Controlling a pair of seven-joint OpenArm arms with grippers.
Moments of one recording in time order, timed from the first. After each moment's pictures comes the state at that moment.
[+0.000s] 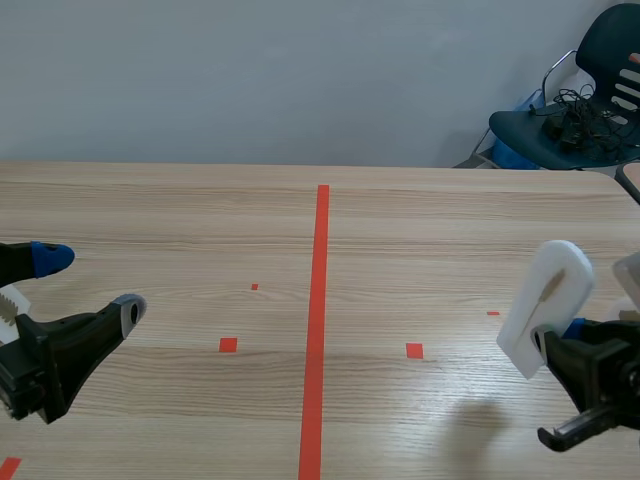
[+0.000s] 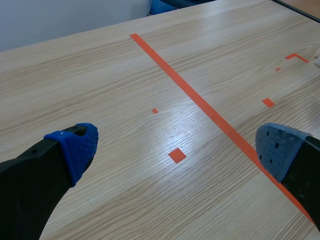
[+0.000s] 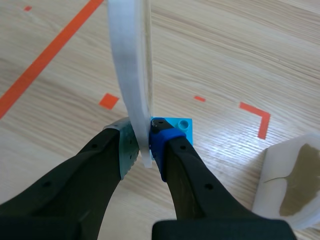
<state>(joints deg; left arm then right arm) 31.9 -29.7 -10.8 100.2 -23.2 -38.8 -5.2 -34.1 14.3 17.5 102.1 6.4 32.2 -2.4</state>
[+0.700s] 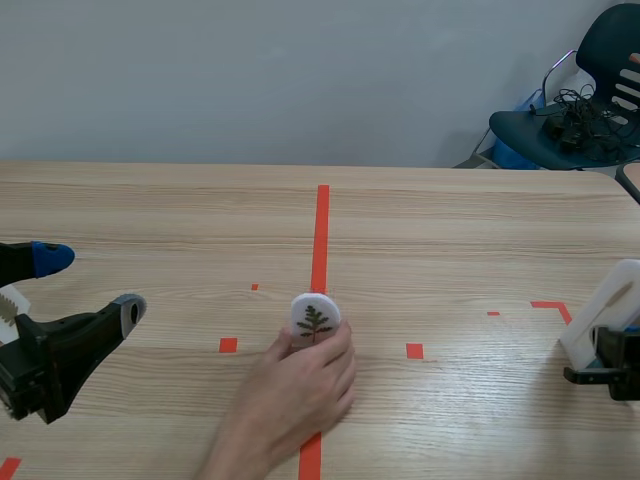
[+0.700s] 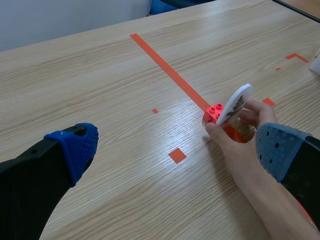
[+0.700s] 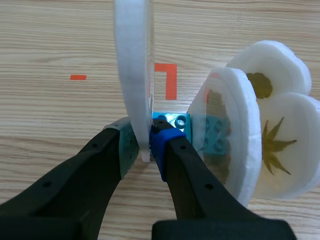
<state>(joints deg) 31.9 -29.7 -10.8 100.2 -23.2 -38.8 -5.2 -17.4 14.3 22.0 75.6 6.9 23.6 -0.6</state>
